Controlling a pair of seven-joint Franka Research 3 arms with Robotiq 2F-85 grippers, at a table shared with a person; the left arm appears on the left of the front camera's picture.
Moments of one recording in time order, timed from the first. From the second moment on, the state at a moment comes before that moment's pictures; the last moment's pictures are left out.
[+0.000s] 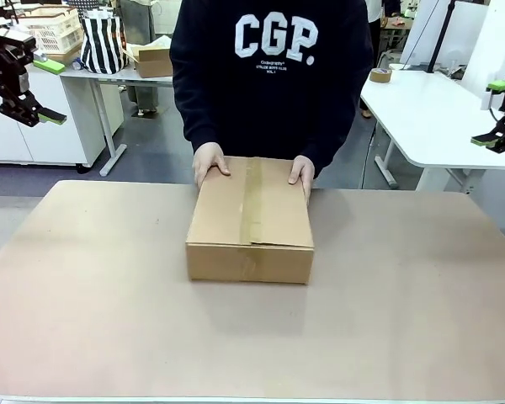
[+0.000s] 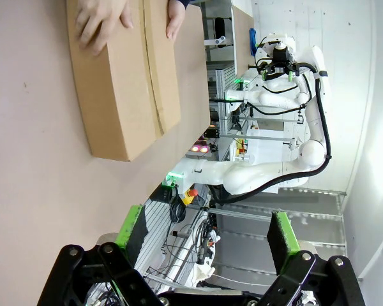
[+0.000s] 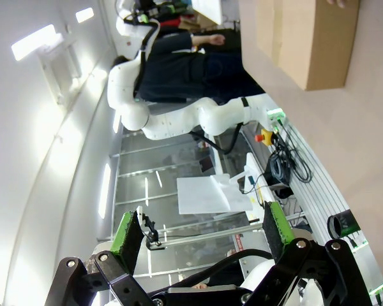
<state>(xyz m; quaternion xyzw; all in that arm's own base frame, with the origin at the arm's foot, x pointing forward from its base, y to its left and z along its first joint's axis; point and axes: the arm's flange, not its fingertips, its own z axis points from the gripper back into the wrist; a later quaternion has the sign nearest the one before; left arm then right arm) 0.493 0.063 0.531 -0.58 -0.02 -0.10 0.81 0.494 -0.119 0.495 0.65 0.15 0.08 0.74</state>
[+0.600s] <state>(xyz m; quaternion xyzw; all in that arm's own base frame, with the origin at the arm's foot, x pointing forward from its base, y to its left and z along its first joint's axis) 0.493 0.063 0.531 -0.58 -0.02 -0.10 0.81 0.494 -0.119 0.495 0.65 0.15 0.08 0.74</state>
